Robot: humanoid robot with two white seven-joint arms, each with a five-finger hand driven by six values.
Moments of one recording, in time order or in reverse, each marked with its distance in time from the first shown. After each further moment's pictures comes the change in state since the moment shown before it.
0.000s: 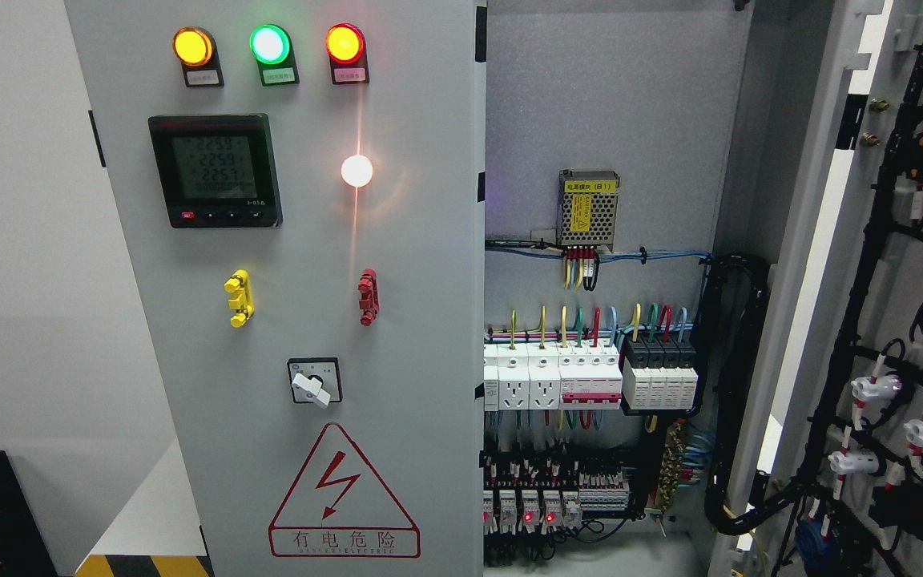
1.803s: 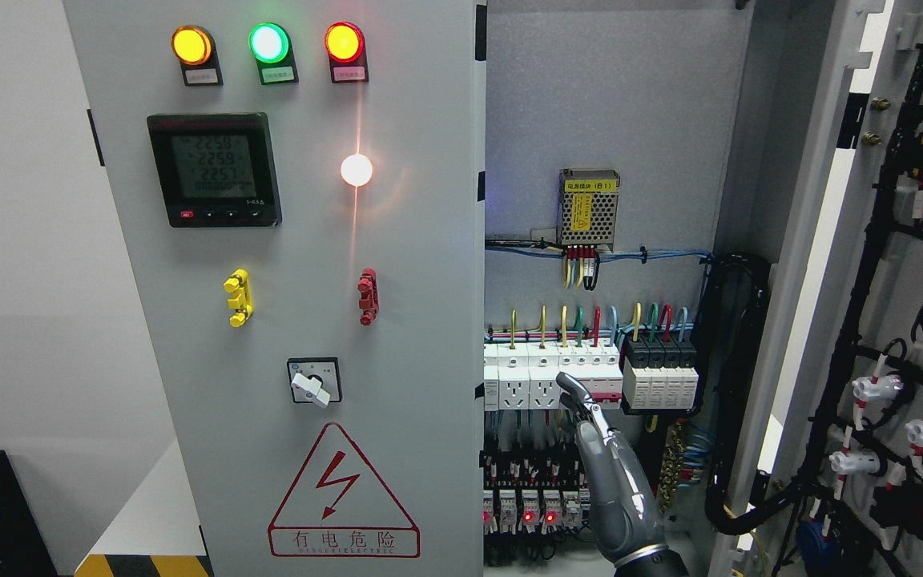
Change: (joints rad) left arm -0.007 -0.019 0.001 -0.003 0.007 0.000 0.000; right arm -0.647 0.070 -0.035 0.201 -0.096 0.350 0.003
